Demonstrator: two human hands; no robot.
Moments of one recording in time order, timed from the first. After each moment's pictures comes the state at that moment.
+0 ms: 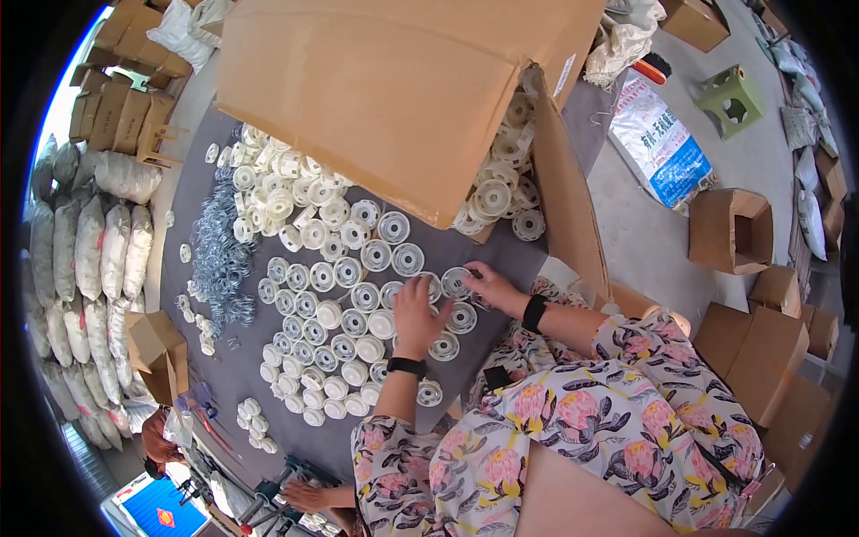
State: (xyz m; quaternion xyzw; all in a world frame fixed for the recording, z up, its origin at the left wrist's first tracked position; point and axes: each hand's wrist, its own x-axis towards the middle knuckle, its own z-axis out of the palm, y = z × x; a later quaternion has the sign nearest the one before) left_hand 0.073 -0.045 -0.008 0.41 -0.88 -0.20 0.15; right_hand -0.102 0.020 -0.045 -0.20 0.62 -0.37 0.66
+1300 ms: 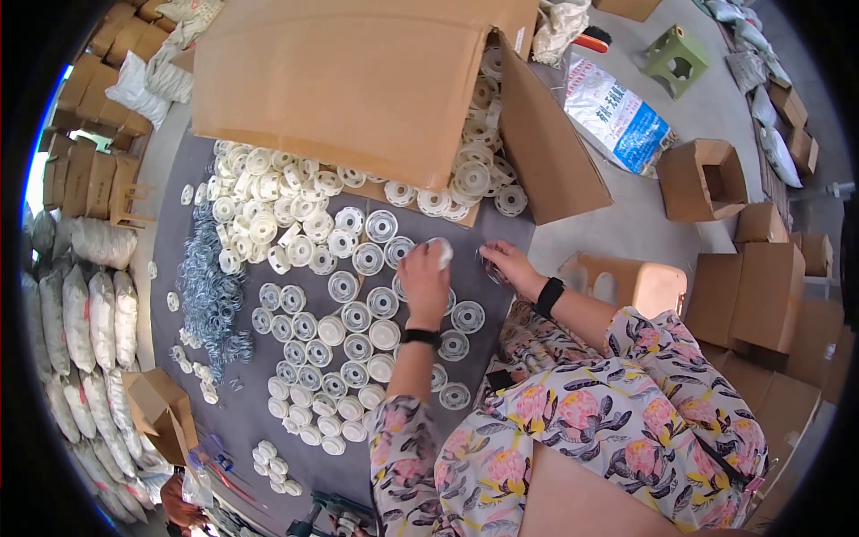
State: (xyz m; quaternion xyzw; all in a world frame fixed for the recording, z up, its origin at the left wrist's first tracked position) left_hand 0.049 -0.066 -0.030 0.34 -0.91 -0.21 0.13; right_hand -0.108 0.043 -0.037 -0.13 0.67 -0.49 0.54
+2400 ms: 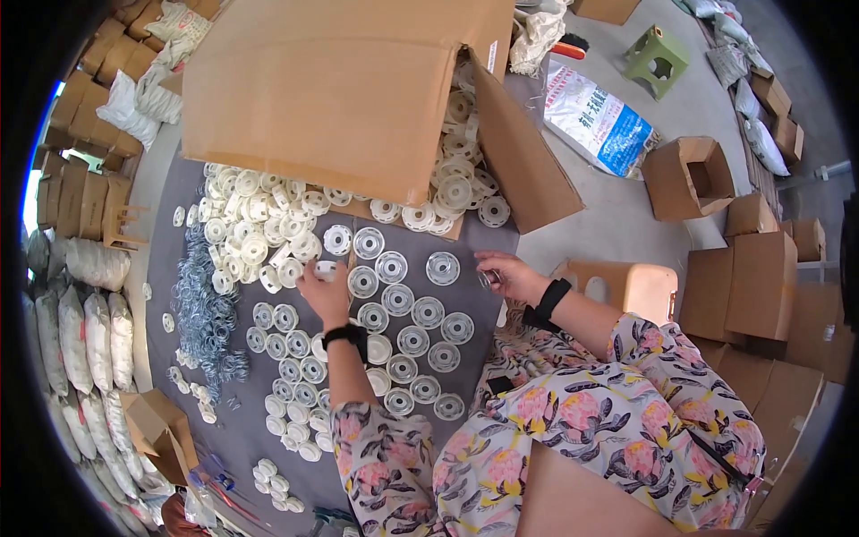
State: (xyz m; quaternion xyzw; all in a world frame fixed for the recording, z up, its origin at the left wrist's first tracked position) left_hand 0.122 -0.180 -0.037 0.61 -0.72 -0.18 0.28; right_hand -0.123 0.053 -0.025 0.07 0.52 -0.56 0.64
